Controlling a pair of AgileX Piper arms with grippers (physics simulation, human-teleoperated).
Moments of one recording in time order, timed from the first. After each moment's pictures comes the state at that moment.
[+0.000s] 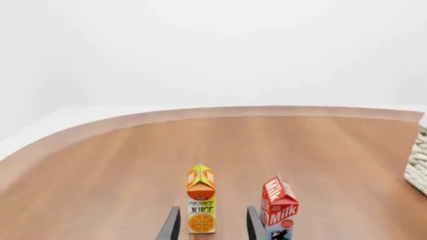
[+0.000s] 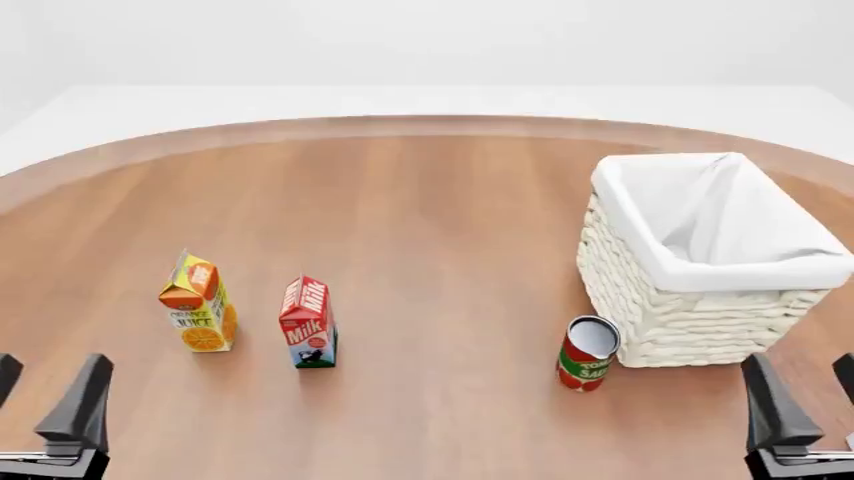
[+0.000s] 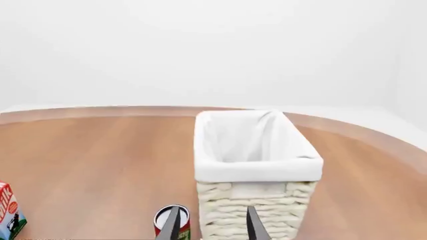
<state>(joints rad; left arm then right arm) 0.00 0.00 0.00 0.00 0.00 0.00 0.00 0.00 0.00 -0.01</state>
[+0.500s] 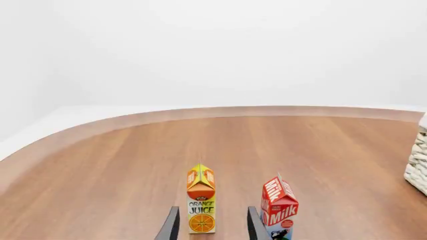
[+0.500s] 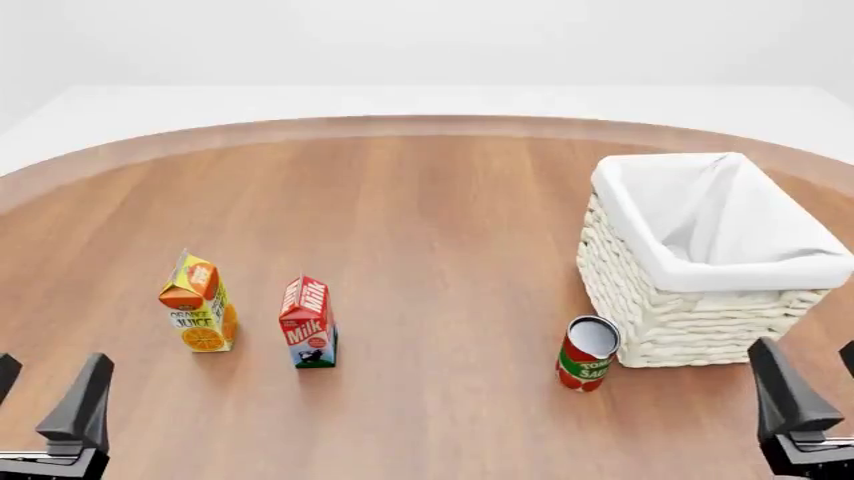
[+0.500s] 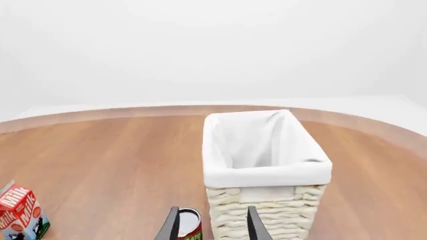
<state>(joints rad) 0.00 0.01 0.00 0.00 0.00 0.03 0.05 -0.11 0.09 0.05</state>
